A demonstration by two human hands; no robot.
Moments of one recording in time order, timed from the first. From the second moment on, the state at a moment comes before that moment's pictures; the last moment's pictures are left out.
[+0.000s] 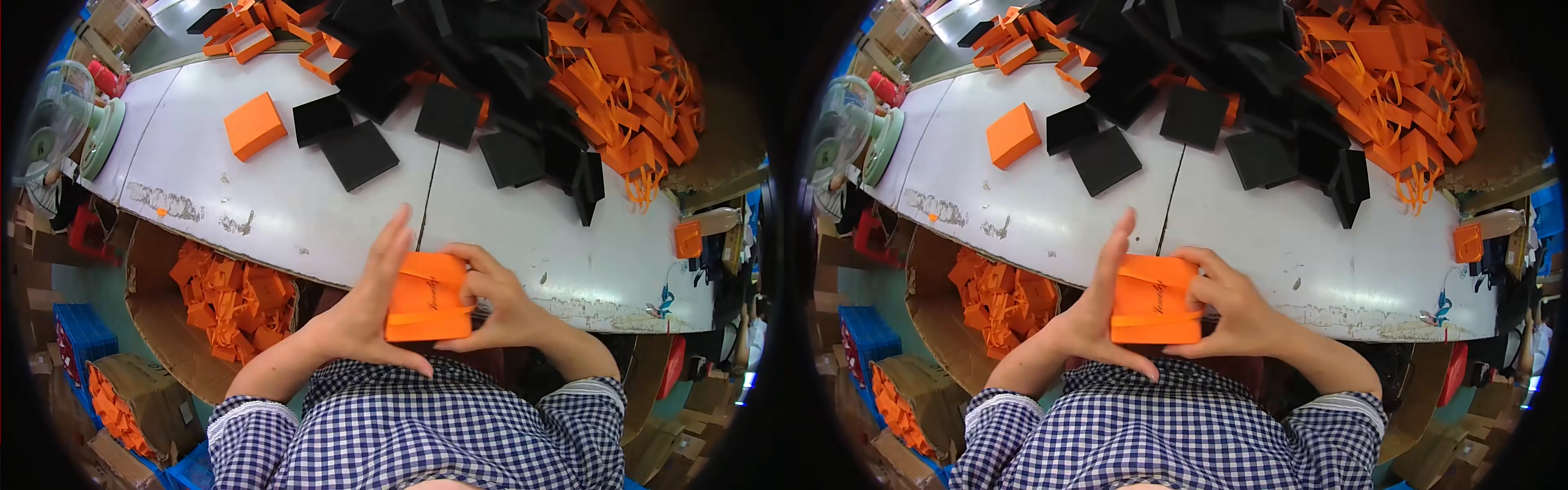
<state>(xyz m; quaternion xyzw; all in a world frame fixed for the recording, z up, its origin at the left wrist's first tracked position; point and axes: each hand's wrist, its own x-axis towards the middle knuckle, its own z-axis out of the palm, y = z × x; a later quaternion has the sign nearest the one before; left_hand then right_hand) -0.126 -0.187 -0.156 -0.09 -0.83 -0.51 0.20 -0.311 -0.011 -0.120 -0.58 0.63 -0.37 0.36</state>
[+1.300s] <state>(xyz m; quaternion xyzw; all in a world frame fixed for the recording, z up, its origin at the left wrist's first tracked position) -0.131 -0.223 -0.166 0.03 -0.94 -0.30 0.17 -0.331 -0.083 -0.158 -0.64 0.67 -0.38 0.08</state>
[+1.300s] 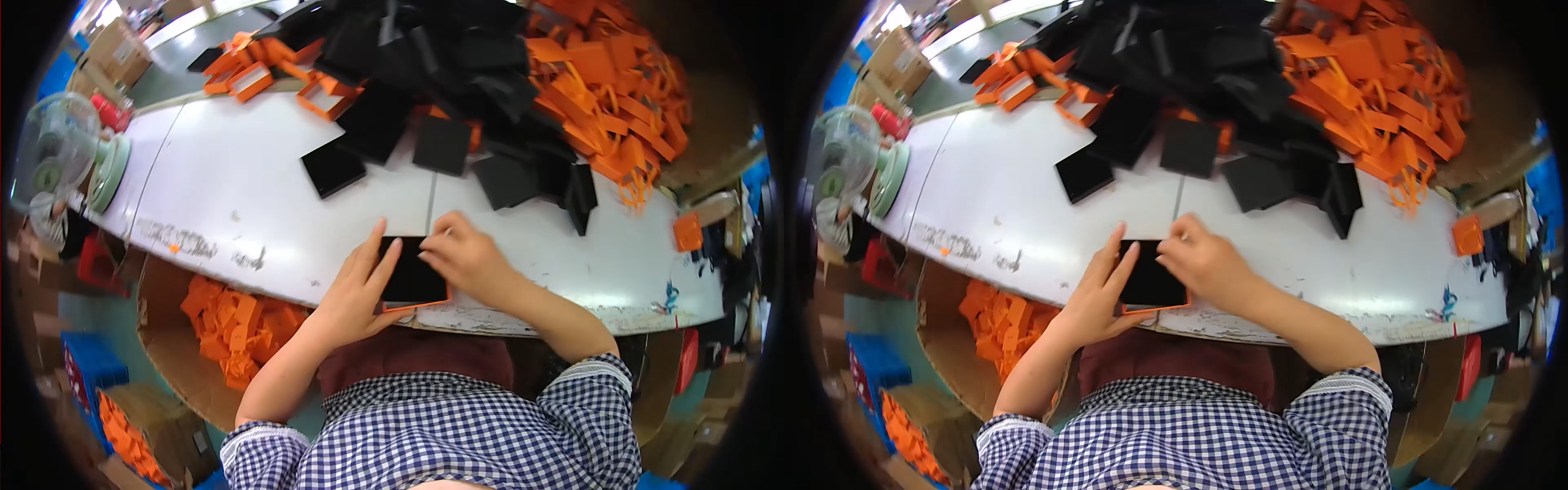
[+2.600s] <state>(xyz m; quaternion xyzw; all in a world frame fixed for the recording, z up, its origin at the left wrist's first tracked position) -0.121 -0.232 -0.146 0.05 -0.98 -0.14 0.10 -0.370 -0.054 -0.077 -0.76 0.62 0.09 0.13</state>
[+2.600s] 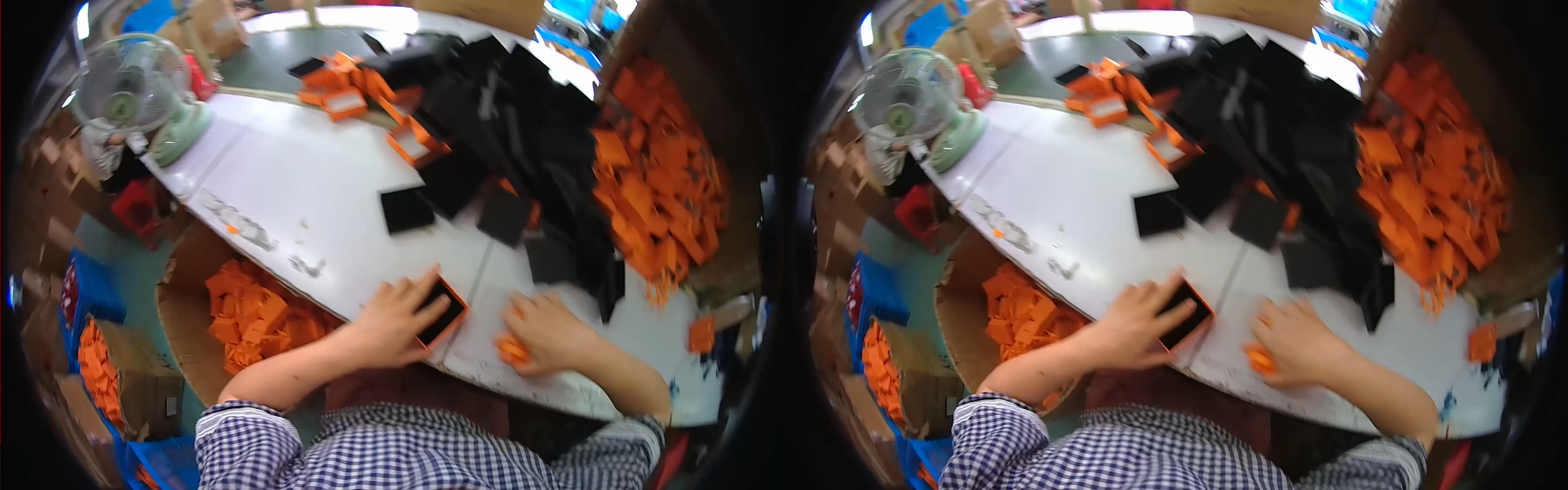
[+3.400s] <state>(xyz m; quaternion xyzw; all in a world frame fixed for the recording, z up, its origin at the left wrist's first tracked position) -0.080 -0.246 -0.173 0.16 -0.92 -0.29 0.22 -0.354 -0.063 -0.144 -0.44 0.68 -0.54 0.25</state>
